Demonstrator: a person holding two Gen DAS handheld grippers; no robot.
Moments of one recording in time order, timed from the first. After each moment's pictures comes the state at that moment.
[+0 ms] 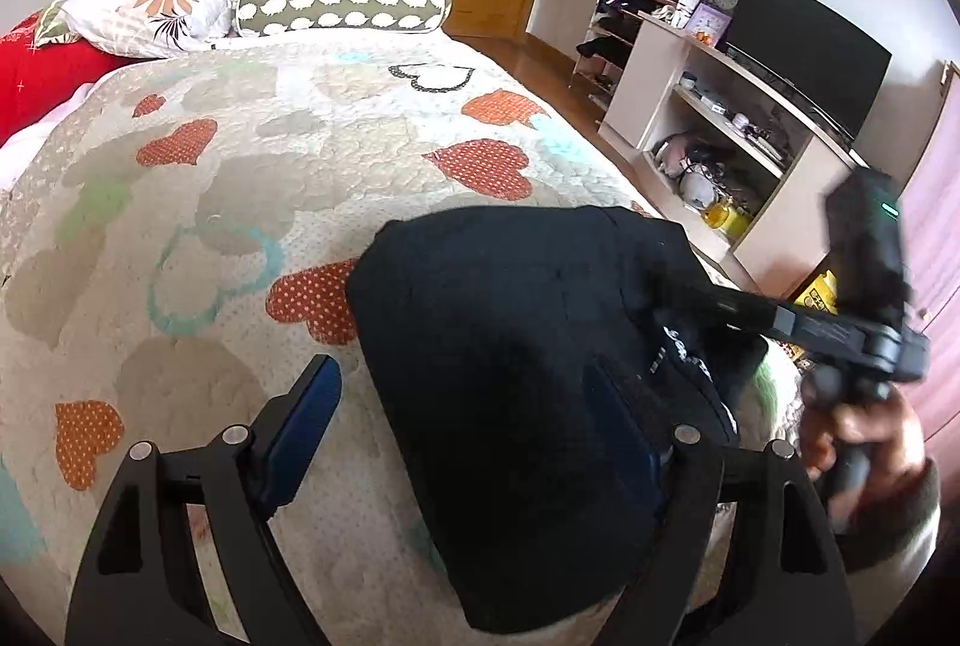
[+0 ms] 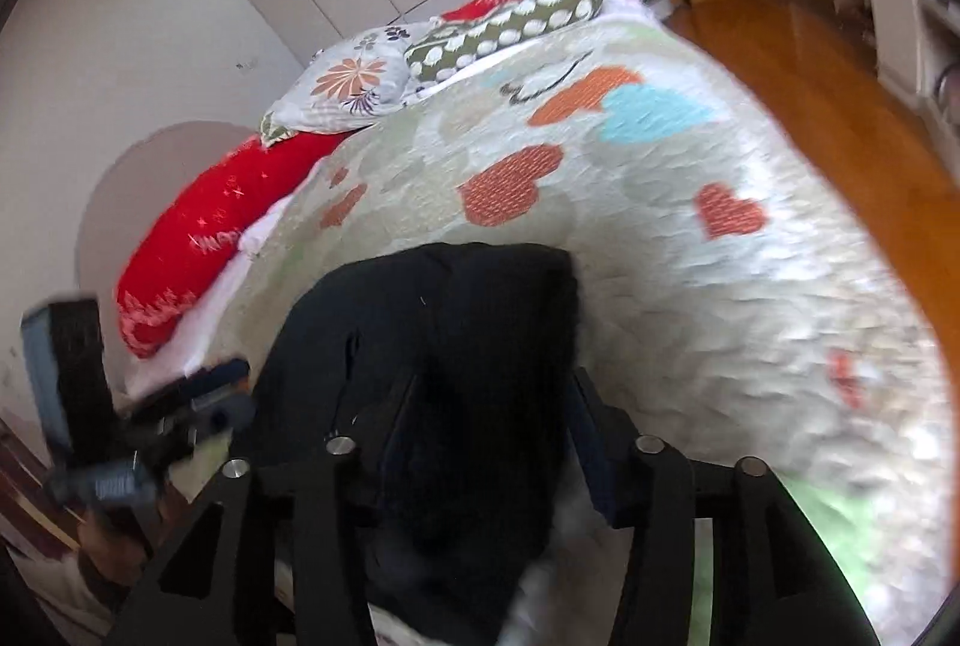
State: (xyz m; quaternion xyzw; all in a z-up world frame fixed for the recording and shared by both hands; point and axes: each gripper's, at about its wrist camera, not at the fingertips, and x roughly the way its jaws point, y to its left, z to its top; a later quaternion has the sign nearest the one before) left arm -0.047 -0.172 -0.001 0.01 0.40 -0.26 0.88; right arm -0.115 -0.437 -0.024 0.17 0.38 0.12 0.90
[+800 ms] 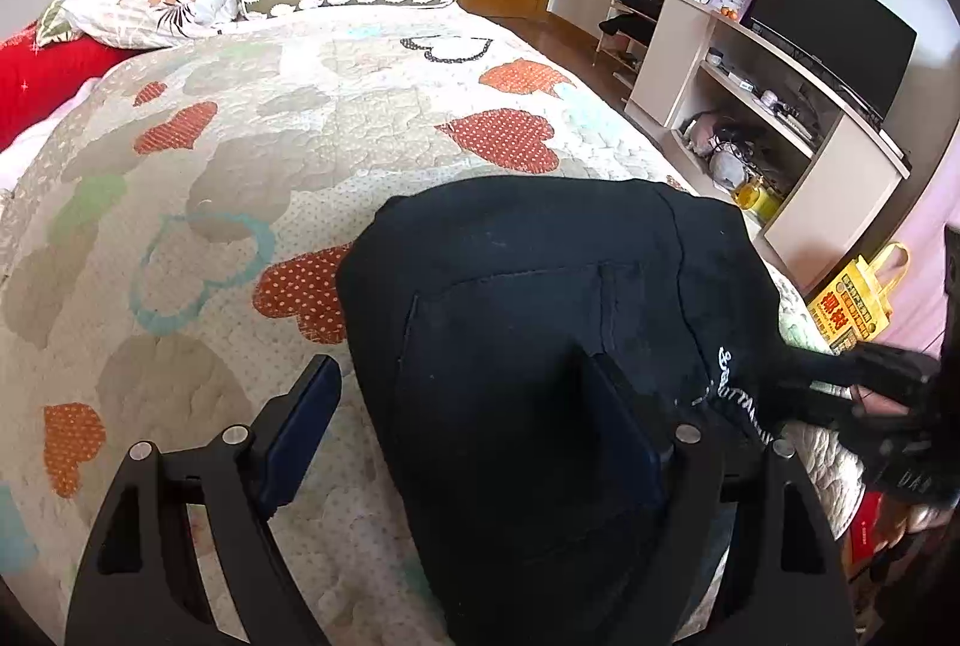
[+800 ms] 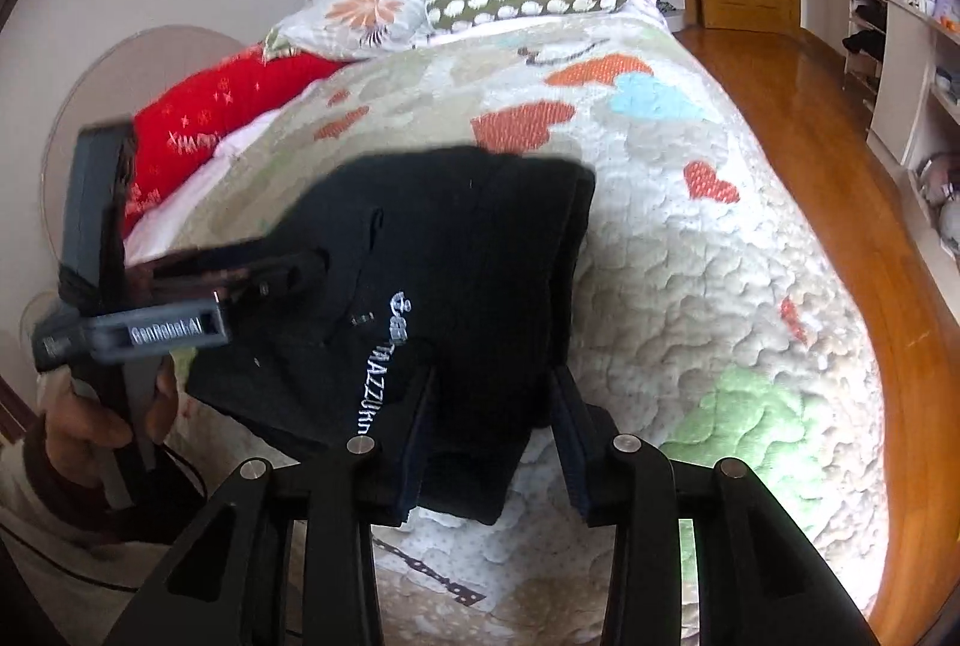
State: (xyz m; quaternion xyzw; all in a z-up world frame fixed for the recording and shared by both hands) left arm -0.042 -0.188 -0.020 0.04 0.42 -0.23 0.88; right arm -0.151 -0.407 -0.010 0.07 0.40 0.10 0.91
